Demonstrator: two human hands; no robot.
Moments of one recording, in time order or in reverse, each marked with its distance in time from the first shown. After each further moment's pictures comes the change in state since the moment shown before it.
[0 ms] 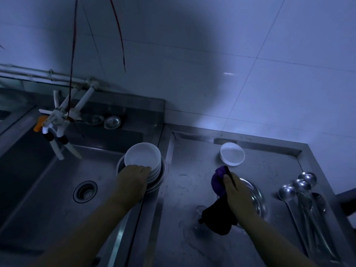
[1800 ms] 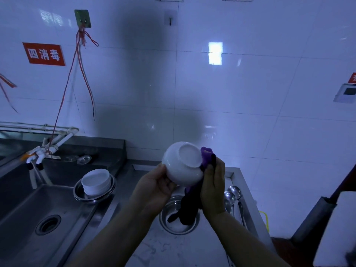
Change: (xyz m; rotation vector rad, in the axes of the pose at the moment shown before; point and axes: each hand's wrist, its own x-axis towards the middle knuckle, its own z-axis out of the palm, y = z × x) left_hand -0.009 0.380 -0.153 -2.410 -0.036 -0.678; right_hand -0.133 -0.020 -0.238 0.469 0.363 -0.739
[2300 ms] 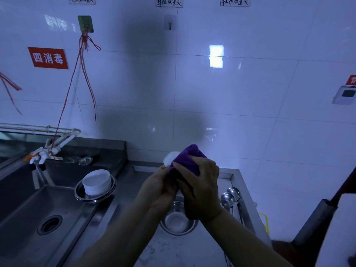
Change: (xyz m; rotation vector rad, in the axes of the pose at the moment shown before) left_hand -0.013 -0.014 0.018 0.021 0.026 -0.008; right_hand 0.000 -0.004 -0.007 -0.638 -0.177 -0.762
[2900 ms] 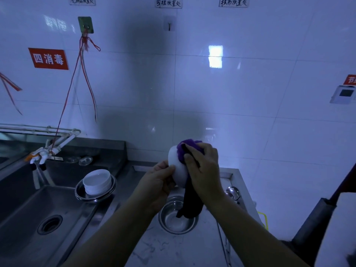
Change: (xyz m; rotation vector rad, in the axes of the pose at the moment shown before) left_hand -0.002 0.007 -0.002 0.320 -0.083 0.100; right_hand 0.036 -0.003 -0.014 0.215 -0.104 0.376
